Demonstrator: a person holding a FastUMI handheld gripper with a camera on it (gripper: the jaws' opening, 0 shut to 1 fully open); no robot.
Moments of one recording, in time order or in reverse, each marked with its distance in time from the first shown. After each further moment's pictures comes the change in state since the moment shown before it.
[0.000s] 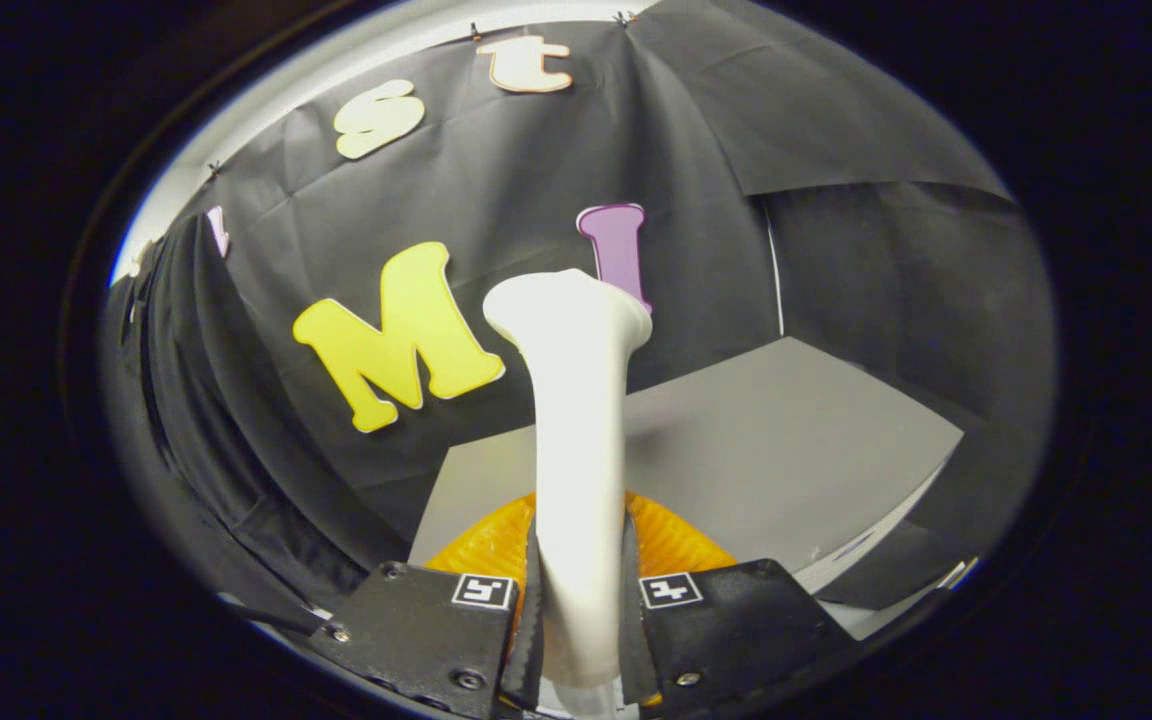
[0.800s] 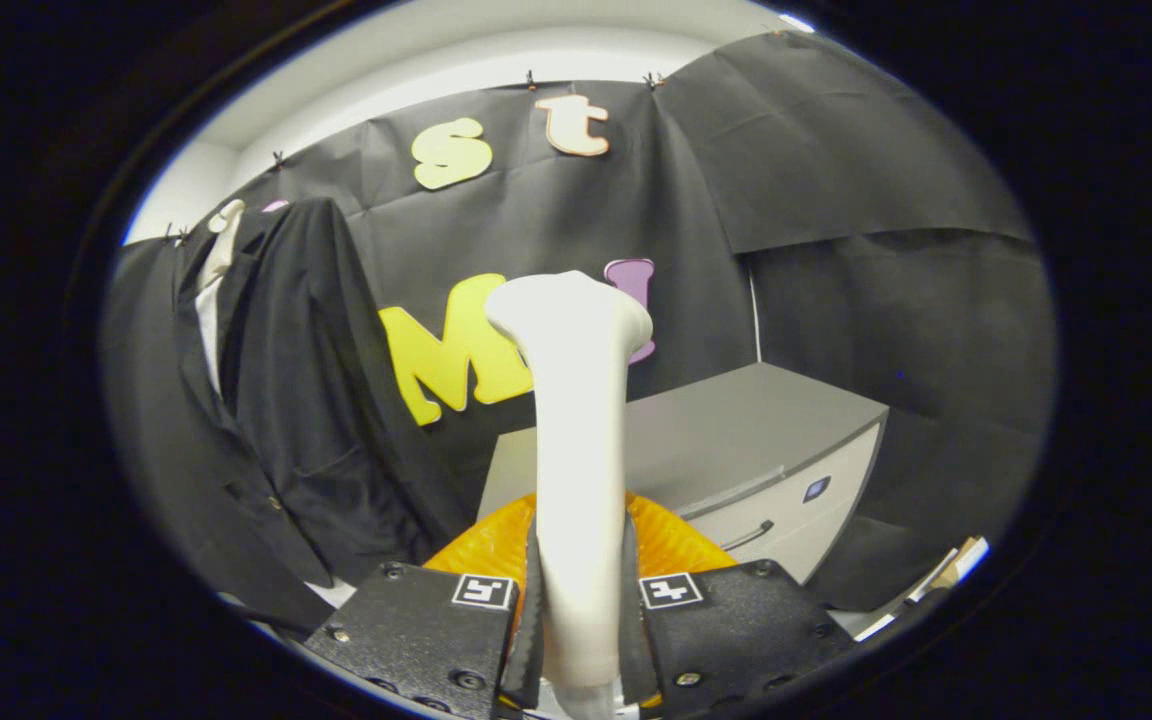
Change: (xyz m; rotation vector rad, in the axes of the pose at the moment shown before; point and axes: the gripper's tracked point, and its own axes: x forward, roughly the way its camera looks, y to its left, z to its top) arm -0.136 0.068 -0.072 -0.060 -0.159 -0.021
